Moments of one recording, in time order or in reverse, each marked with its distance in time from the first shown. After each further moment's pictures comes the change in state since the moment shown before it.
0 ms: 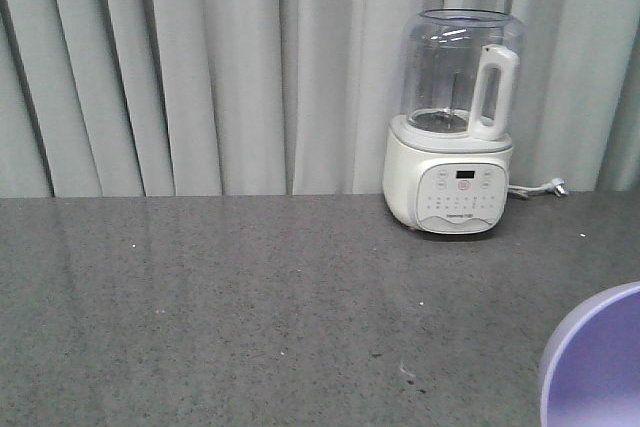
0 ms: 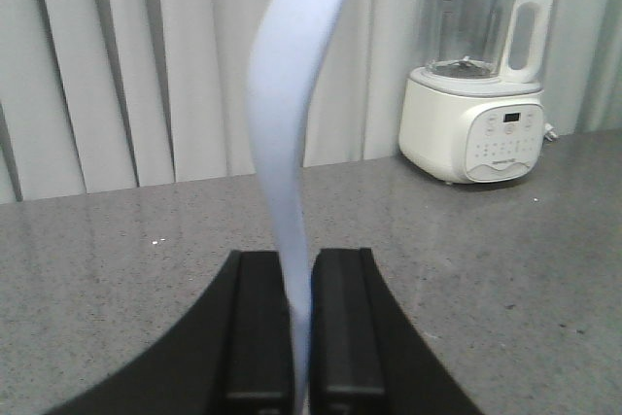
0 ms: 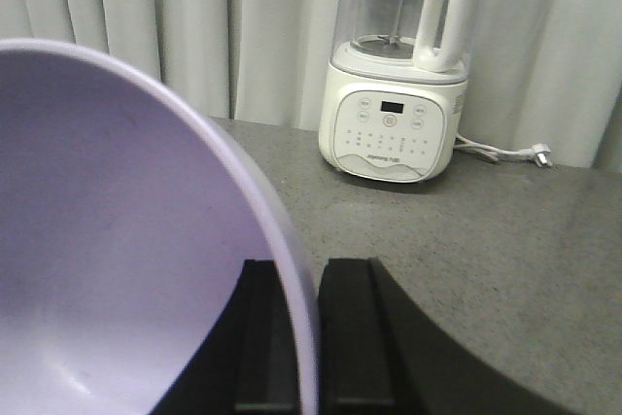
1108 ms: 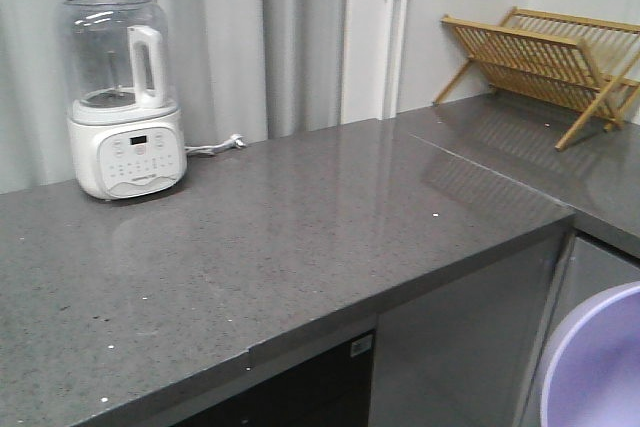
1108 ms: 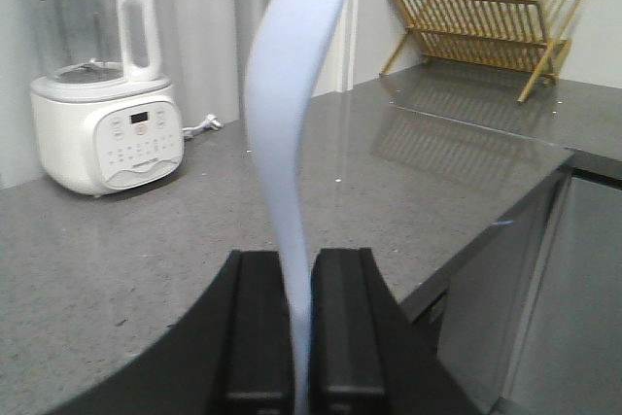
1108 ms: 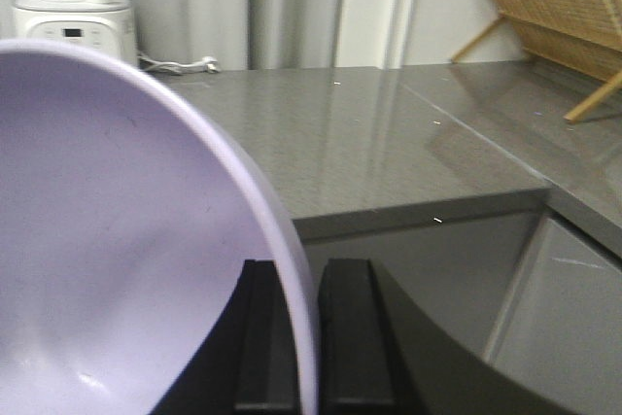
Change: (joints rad) left arm 0.000 0.000 0.000 0.000 0.000 0.000; right arm 0.000 0.000 0.000 0.000 0.000 0.000
